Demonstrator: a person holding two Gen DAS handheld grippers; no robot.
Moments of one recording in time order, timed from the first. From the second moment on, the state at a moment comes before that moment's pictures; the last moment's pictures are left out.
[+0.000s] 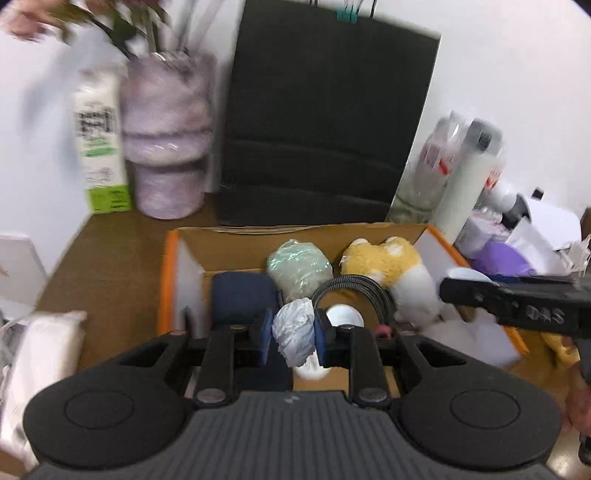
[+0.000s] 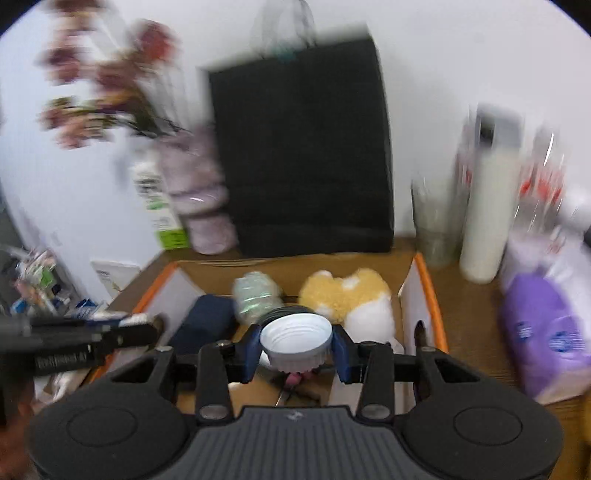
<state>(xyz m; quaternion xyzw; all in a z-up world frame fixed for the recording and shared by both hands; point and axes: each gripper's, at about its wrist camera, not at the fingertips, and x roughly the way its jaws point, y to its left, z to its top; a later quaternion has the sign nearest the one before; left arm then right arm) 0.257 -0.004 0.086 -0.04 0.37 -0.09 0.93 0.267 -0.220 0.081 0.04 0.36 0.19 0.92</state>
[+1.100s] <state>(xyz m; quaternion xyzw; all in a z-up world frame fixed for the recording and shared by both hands) 0.034 0.009 0.074 -0.09 0.29 -0.04 0.95 0.086 -0.255 0.040 0.01 0.32 0.15 0.94</state>
